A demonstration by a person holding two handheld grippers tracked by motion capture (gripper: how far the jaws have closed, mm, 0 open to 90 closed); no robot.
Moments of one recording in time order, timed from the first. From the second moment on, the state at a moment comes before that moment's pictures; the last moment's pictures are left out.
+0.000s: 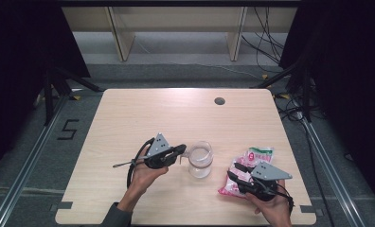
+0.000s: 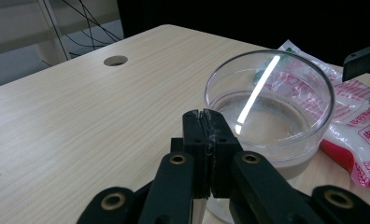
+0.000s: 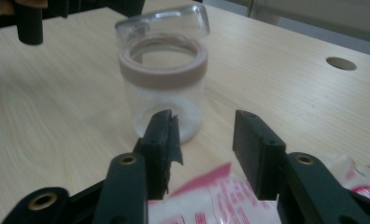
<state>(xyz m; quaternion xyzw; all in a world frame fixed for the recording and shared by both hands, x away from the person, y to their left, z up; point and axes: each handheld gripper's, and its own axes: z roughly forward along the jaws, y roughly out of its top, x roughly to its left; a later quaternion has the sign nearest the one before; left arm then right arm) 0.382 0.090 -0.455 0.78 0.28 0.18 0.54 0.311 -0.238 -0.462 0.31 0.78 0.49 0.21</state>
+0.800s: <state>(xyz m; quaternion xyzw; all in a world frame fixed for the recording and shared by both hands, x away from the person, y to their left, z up) 0.382 0.090 -0.457 0.77 0.28 0.18 0.55 0.346 -0.195 -0.458 0.28 0.80 0.49 0.19</state>
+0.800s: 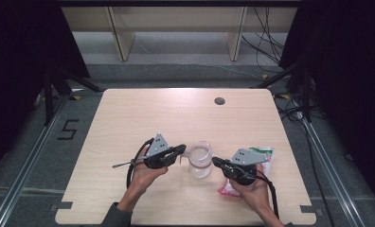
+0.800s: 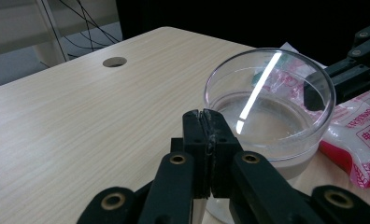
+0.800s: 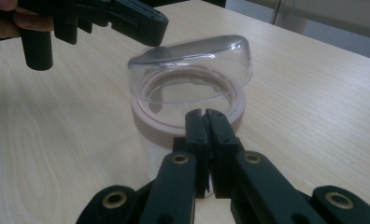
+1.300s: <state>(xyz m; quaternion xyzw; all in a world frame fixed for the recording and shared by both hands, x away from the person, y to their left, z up) 0.374 0.105 -0.450 0.77 0.28 0.18 0.55 0.346 -0.185 -0.449 0.28 0.80 0.50 0.18</state>
